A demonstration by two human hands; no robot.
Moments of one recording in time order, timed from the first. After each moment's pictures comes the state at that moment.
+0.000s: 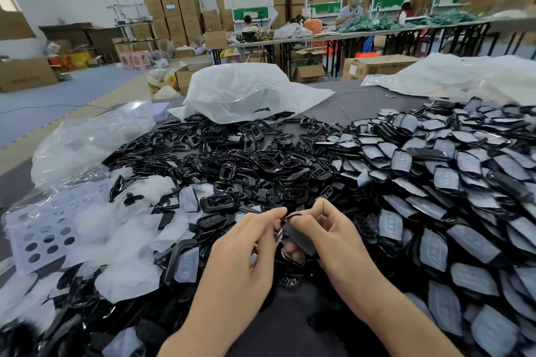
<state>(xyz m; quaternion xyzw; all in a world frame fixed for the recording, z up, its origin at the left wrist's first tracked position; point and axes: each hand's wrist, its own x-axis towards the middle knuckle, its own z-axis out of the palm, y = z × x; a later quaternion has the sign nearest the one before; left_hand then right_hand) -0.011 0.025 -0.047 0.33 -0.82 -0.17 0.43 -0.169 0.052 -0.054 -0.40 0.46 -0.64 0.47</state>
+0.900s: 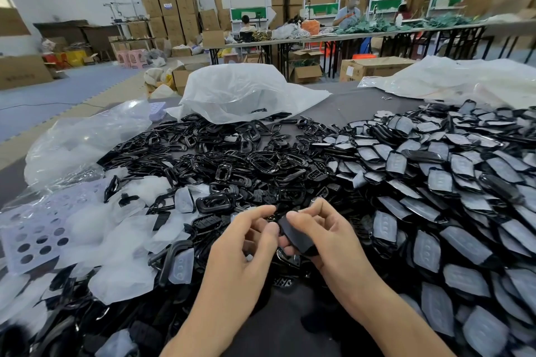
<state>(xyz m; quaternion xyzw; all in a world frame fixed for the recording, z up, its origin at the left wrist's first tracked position) -0.020 0.025 -0.051 0.38 -0.73 -0.34 0.45 -0.170 0.054 -0.053 -0.37 0.41 -0.66 0.51</state>
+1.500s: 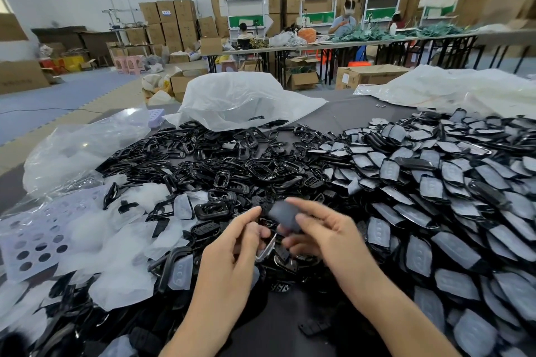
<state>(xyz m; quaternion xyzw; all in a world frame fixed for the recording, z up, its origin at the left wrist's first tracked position) -0.016 0.015 -0.058 0.40 -0.71 -0.36 0.46 -0.185 0.054 -0.043 -0.41 0.47 -0.61 0.48</state>
